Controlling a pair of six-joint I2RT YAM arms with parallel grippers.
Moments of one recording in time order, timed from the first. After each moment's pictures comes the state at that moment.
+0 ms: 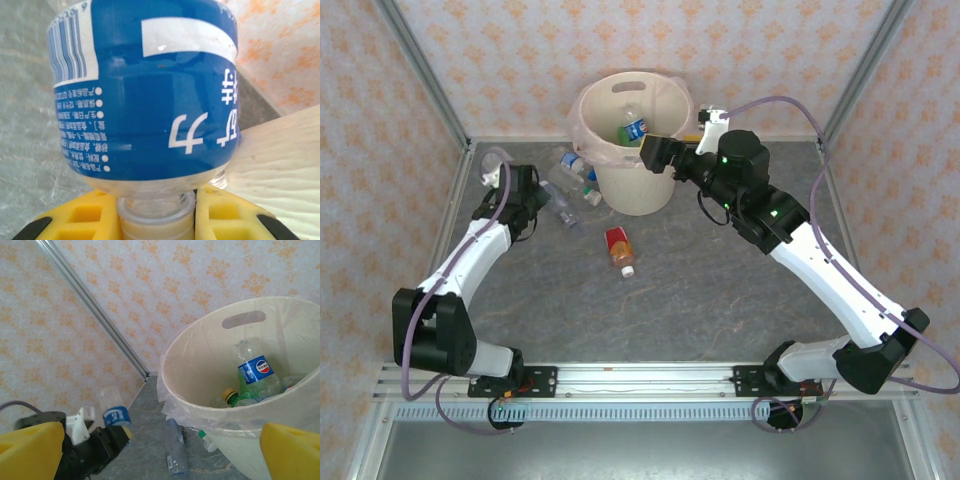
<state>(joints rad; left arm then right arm) -0.09 1.39 1.08 -0.40 -0.23 -0.83 0.68 1.30 1.49 -0.30 0.06 0.50</state>
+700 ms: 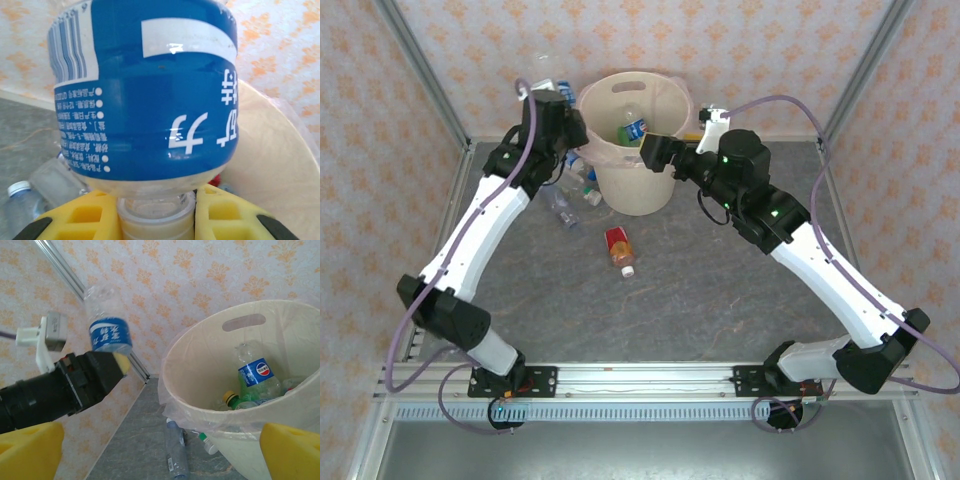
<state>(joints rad) -0.36 1.65 1.87 -0.65 -0.28 -0.53 0.69 1.30 1.49 -0.31 0.08 0.50</state>
